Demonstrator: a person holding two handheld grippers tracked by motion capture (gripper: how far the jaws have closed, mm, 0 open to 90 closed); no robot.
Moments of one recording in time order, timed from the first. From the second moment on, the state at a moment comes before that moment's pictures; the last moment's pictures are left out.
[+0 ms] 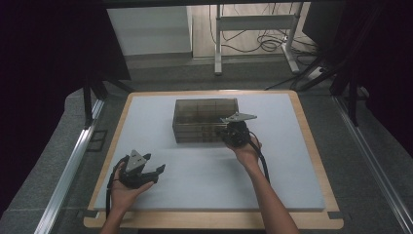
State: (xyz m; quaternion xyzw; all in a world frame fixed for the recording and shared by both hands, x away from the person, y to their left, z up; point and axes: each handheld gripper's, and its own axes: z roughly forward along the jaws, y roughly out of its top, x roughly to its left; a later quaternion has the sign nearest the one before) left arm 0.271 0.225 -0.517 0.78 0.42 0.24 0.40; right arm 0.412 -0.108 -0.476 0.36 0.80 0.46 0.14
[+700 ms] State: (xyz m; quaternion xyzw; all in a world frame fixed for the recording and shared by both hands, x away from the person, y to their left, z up) left arm 0.267 0.225 -0.517 0.78 0.42 0.24 0.40; right arm 0.376 -0.147 -0.474 0.32 0.81 0.47 0.15
